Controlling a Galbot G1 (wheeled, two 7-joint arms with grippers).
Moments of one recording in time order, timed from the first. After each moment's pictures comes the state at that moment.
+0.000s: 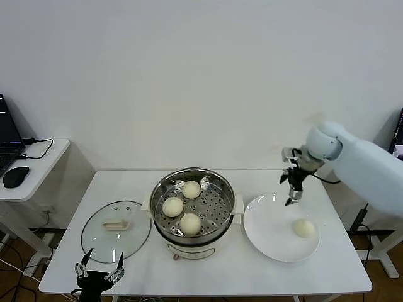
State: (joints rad) left arm 1.81 -1.50 -0.76 -2.13 0.14 0.10 0.10; right arm 0.13 0.71 -0.73 1.29 -0.12 -0.44 -1.35
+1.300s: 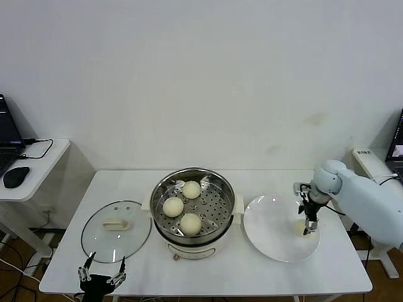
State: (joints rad) left arm 1.80 -1.51 -0.75 -2.09 0.16 0.09 0.11; right arm -0.09 0.72 -0.65 1.14 -0.26 -0.37 -1.30
